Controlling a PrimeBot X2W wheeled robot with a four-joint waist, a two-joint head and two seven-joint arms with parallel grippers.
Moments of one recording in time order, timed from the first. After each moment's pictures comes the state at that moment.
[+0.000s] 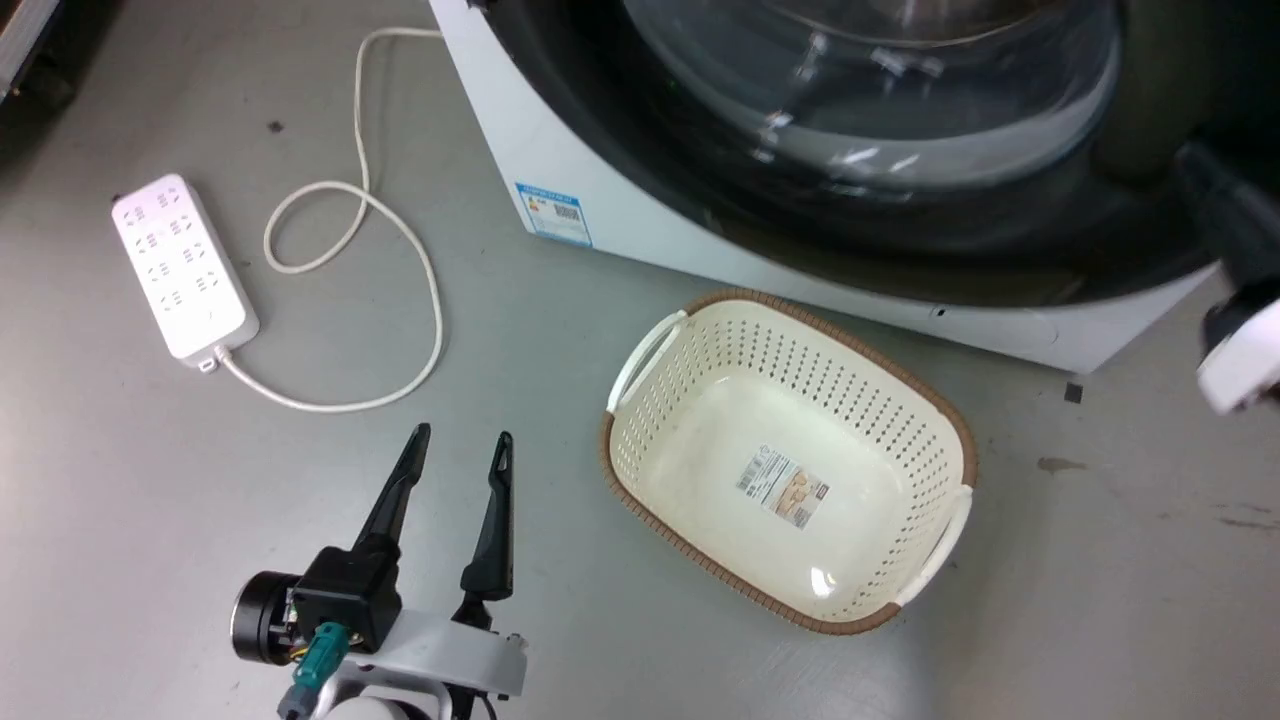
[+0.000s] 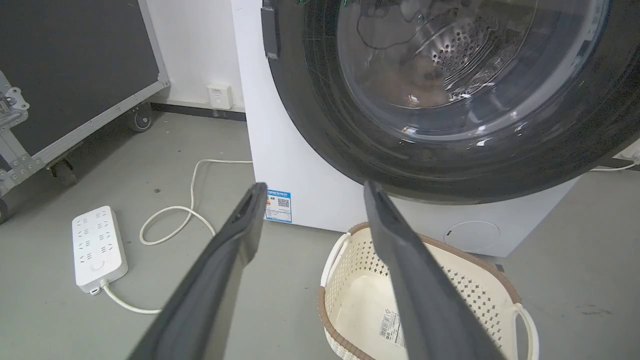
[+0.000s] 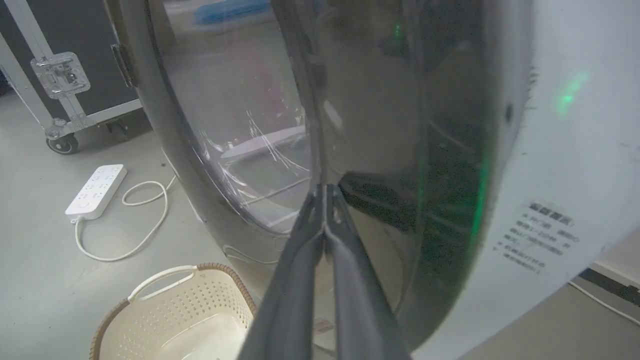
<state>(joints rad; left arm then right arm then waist) -0.09 0.06 -0.15 0.05 -0.14 -0.02 -0.26 -0.67 -0.59 0.31 0.41 0.51 0.13 -0.11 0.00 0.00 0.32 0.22</state>
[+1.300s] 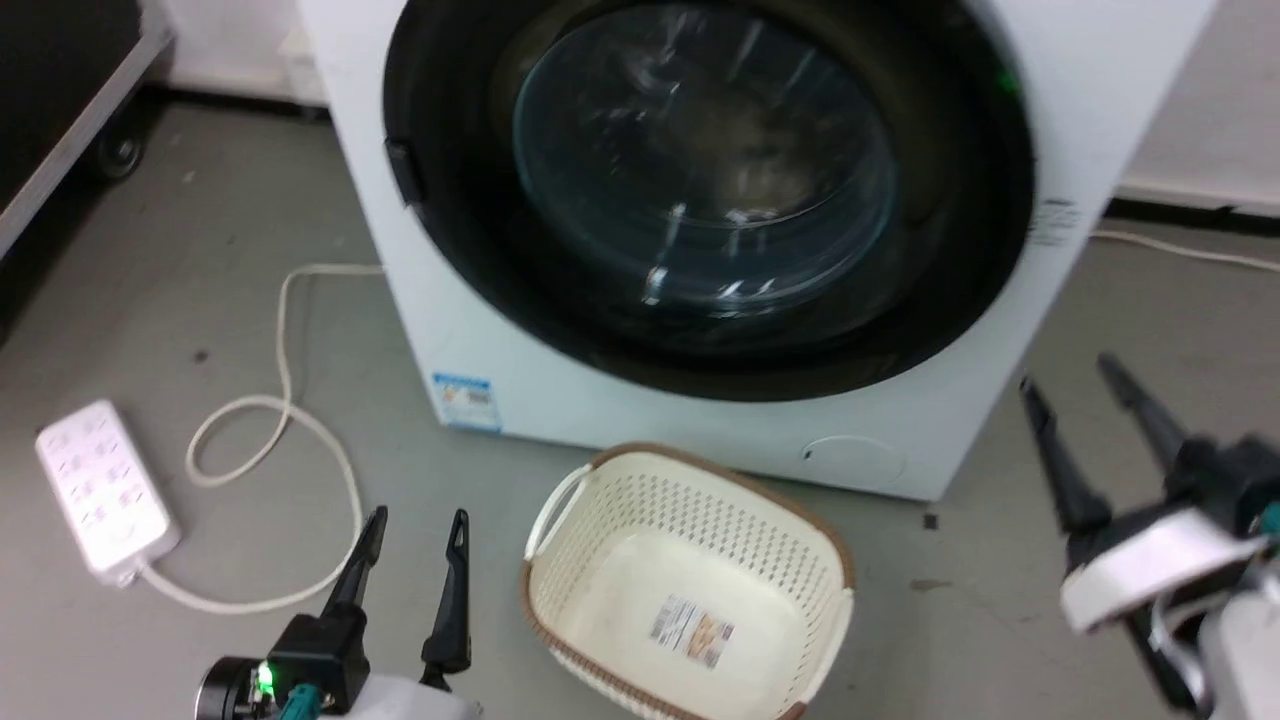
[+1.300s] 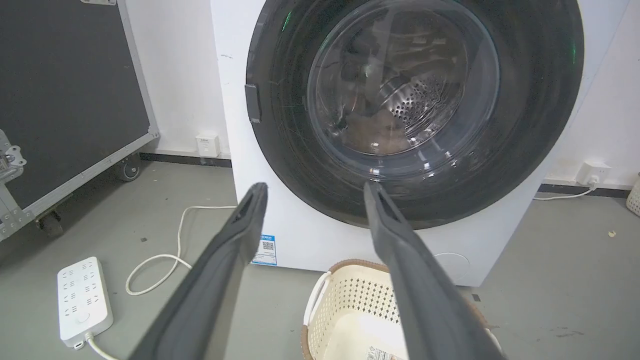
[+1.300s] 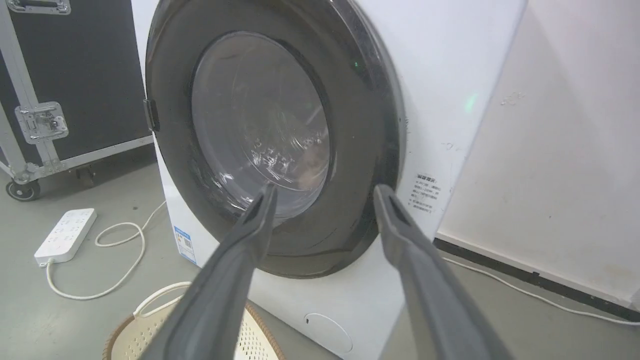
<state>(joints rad) 0.01 0.07 -0.08 0.09 -0.11 -0.03 -0.26 -0.30 -0.34 0.12 0.30 0.24 0.13 -0.25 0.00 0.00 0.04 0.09</state>
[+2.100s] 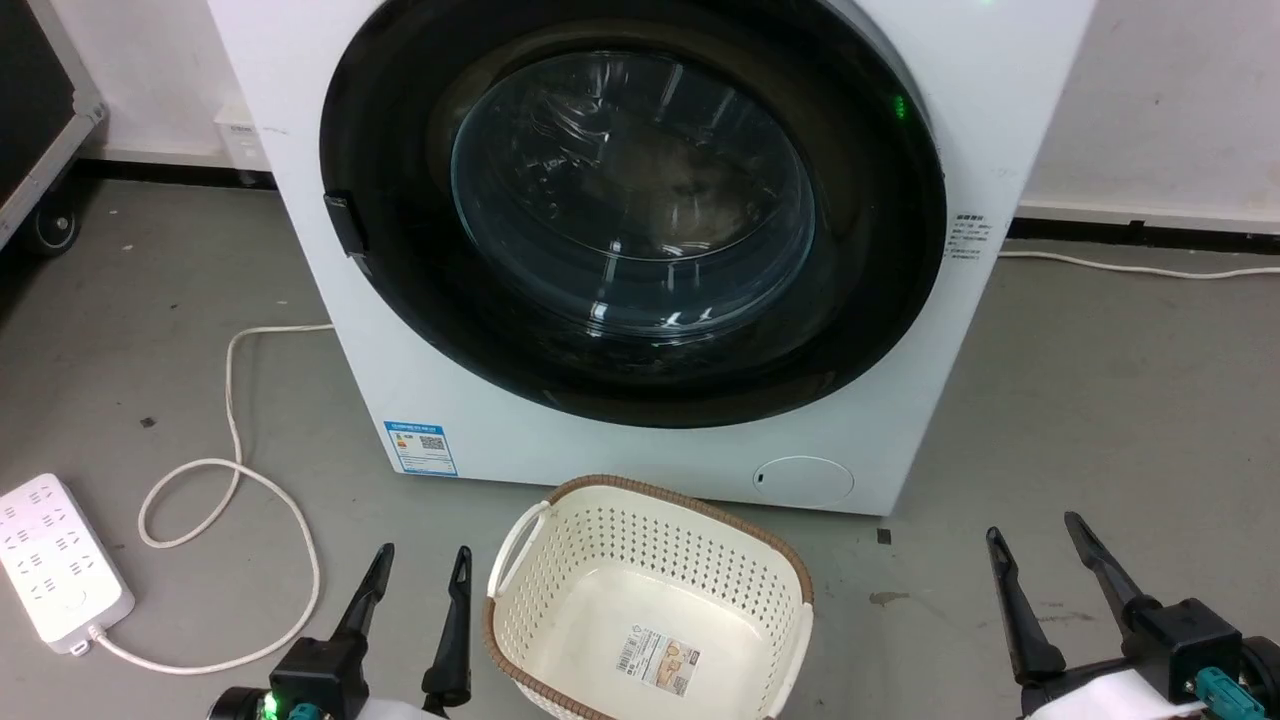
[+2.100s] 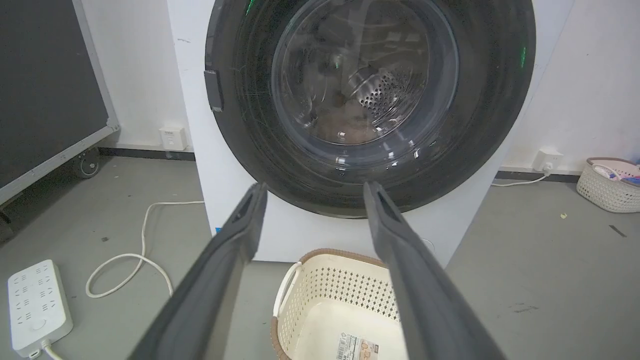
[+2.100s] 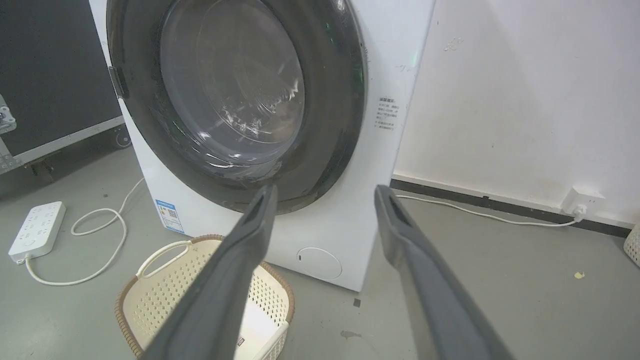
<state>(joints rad) 0.05 0.07 -0.07 0.14 -0.13 -0.07 -0.26 0.04 -0.07 -0.06 0.10 -0.01 0.13 -0.21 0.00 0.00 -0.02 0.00</state>
